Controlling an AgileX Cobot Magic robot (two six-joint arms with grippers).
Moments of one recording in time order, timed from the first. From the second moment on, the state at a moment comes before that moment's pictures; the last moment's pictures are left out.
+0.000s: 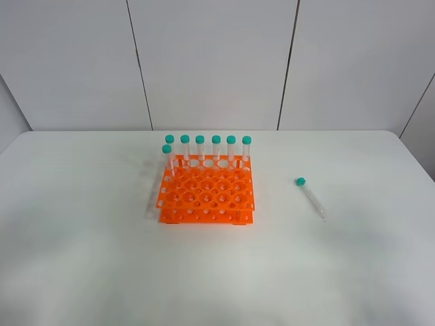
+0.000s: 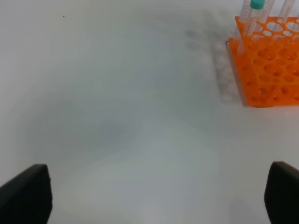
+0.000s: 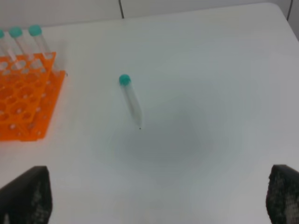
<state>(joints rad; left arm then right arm) -0.03 -0.01 -0.50 -0.02 1.06 0.03 -0.01 0.00 -0.50 0.01 1.03 0.03</state>
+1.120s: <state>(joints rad) -0.03 -0.01 -0.50 -0.02 1.06 0.03 0.12 1.78 -1.38 0.02 1.03 -0.13</state>
